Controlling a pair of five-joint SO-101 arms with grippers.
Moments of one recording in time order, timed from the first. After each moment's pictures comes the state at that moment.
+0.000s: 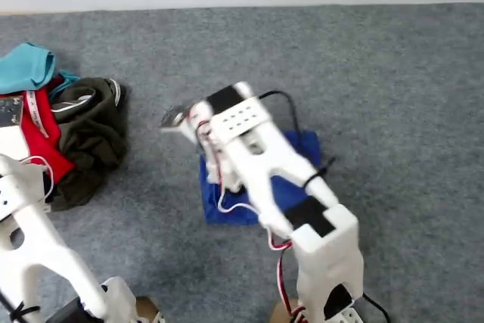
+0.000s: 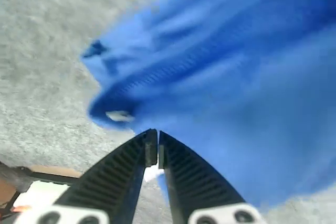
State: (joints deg) left arm -43.2 -25.1 28.5 84.7 -22.0; right arm -37.9 25.8 -16.8 100.1 30.0
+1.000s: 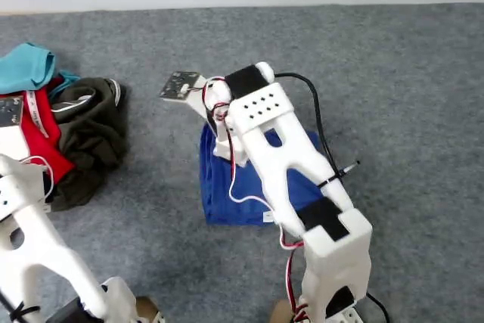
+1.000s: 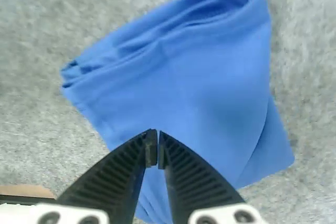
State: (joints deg) left arm -43.2 -25.1 28.5 84.7 -22.0; right arm -31.6 22.2 -25.2 99.2 35.2
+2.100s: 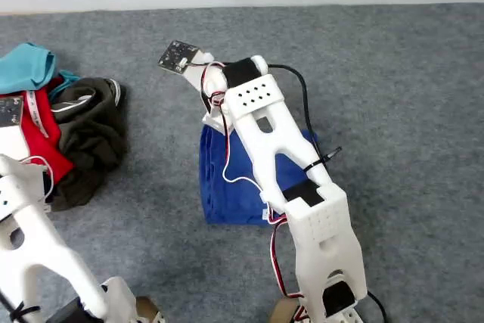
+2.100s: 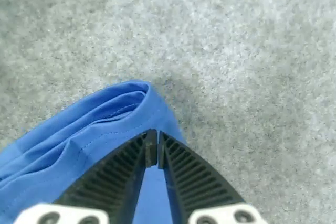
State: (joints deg) left arm -43.2 -25.1 28.5 84.7 -22.0; right arm -29.8 38.2 -42.2 84.8 32.7
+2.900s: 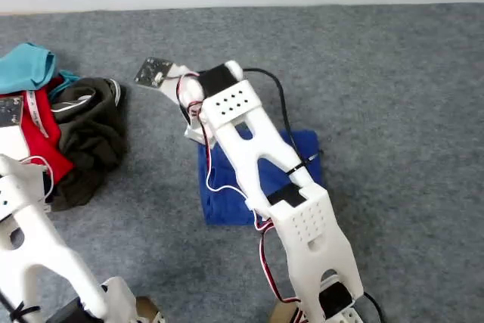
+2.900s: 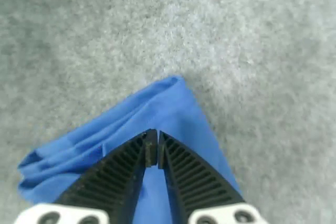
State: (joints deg) left arm -43.2 -25.1 28.5 84.7 -22.0; right arm -35.6 41.1 -52.0 95.1 32.6
